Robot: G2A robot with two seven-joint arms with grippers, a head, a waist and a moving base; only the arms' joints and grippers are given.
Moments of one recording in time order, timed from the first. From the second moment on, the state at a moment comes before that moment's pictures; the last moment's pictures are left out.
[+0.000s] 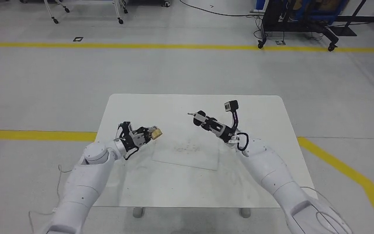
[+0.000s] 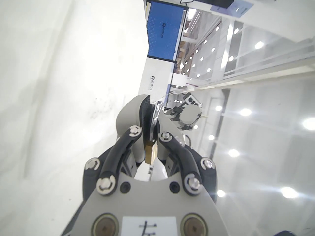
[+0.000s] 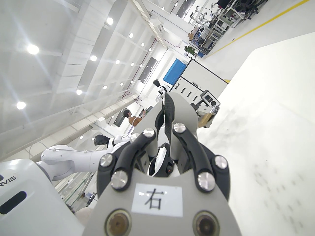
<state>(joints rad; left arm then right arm) 1.00 -1.20 -1.19 -0.85 -0.62 0.02 -0.98 -0.94 -1.32 0.93 -0.86 0.43 -0.89 0.70</state>
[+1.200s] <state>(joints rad) 0.83 -1.28 -1.02 -0.94 -0.51 0.12 -0.70 -1.11 -1.31 0.96 -1.10 0.21 -0.65 0.39</state>
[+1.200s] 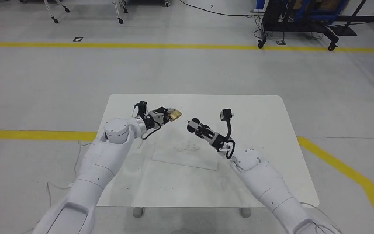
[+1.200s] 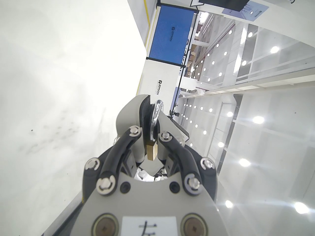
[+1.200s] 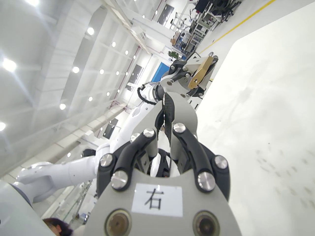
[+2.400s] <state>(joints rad) 0.87 -1.29 -1.03 -1.02 -0.39 0.05 -0.61 -1.13 -1.39 0.92 -1.11 0.19 -0.45 0.11</state>
